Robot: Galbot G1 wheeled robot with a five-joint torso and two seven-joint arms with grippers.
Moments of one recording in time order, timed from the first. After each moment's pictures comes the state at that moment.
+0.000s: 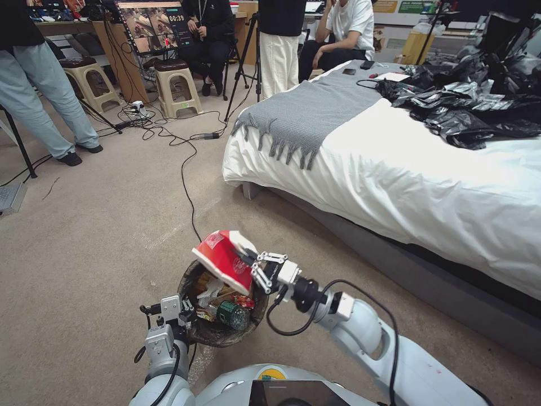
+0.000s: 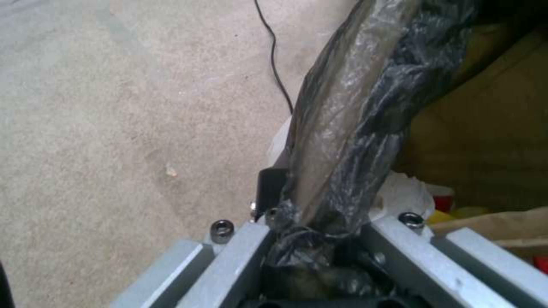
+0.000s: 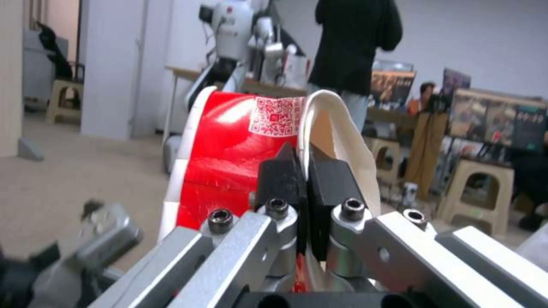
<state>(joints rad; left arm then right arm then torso) 1.89 -1.49 -0.42 -2.29 -0.17 0.32 -0.42 -1.21 0.96 -0.08 2.08 0.31 0.35 -0.30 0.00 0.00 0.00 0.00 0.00</state>
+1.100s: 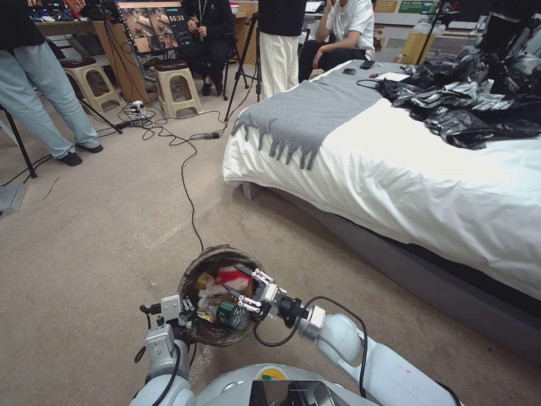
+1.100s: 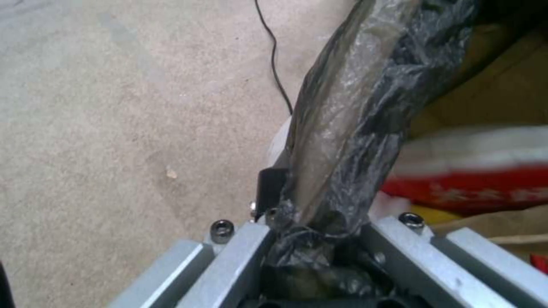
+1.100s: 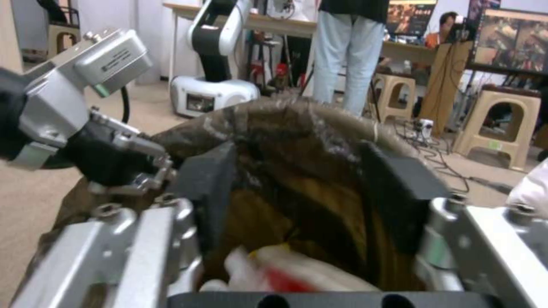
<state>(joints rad) 1.89 -1.50 -0.42 -2.30 -0.16 0.32 -0.42 -1.19 0.98 -0.20 1.87 0.23 0.36 -0.28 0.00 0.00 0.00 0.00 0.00</state>
